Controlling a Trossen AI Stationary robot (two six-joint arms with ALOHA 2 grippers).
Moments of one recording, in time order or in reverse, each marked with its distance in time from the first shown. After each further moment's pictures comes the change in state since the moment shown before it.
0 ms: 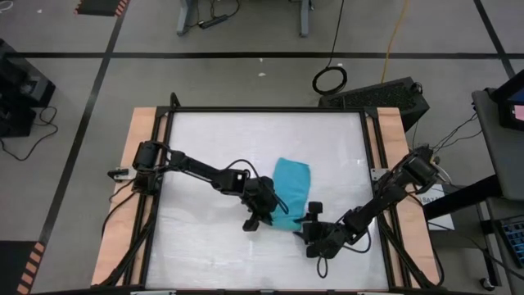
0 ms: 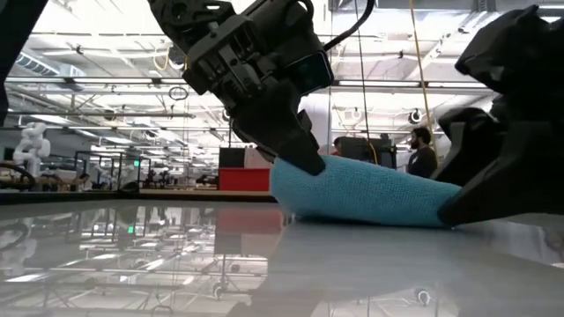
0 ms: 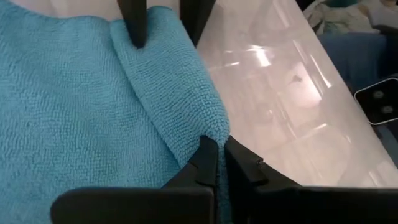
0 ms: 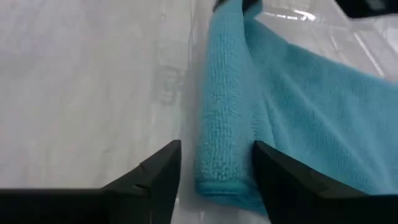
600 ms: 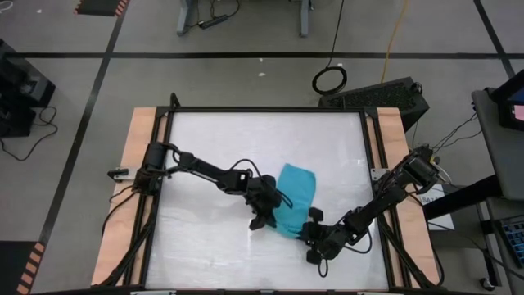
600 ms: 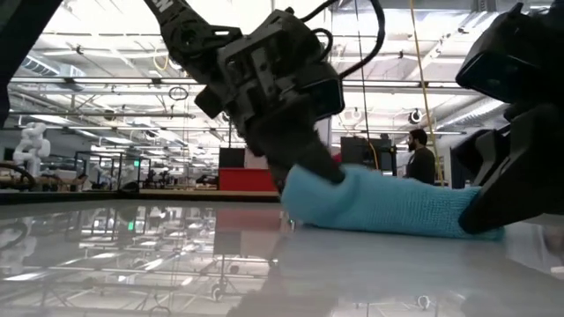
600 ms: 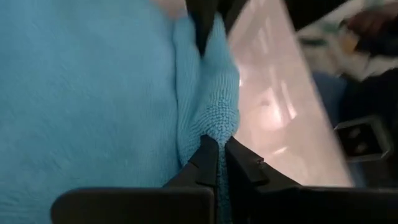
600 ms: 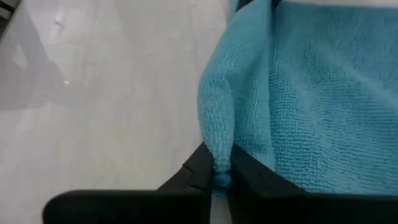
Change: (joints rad) left arm 0.025 0.083 0.002 0.144 0.104 -0.239; right arm 0.012 0.007 0.003 0.034 -0.186 0.284
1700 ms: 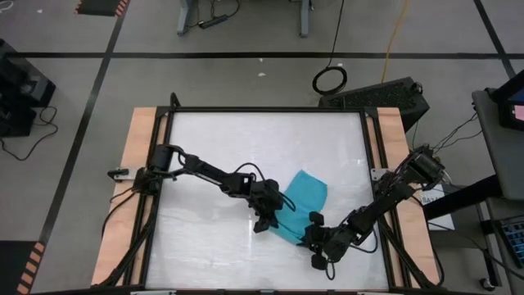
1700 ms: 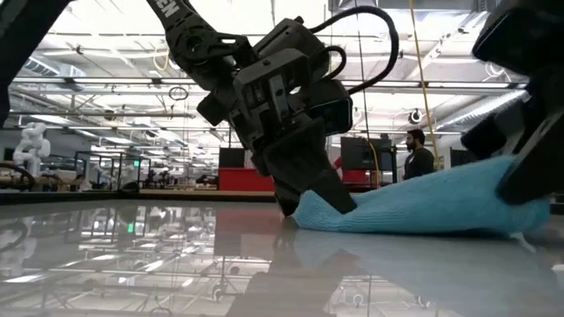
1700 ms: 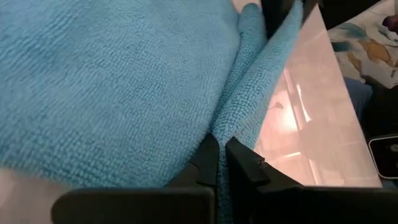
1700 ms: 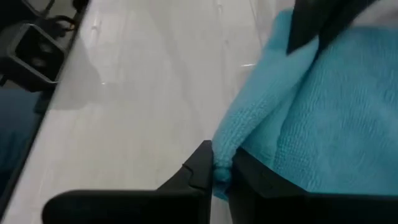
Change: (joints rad) left arm -0.003 0.068 0.030 -0.050 -0.084 -0.019; right arm 0.043 -0.064 -0.005 0.032 -0.091 0.007
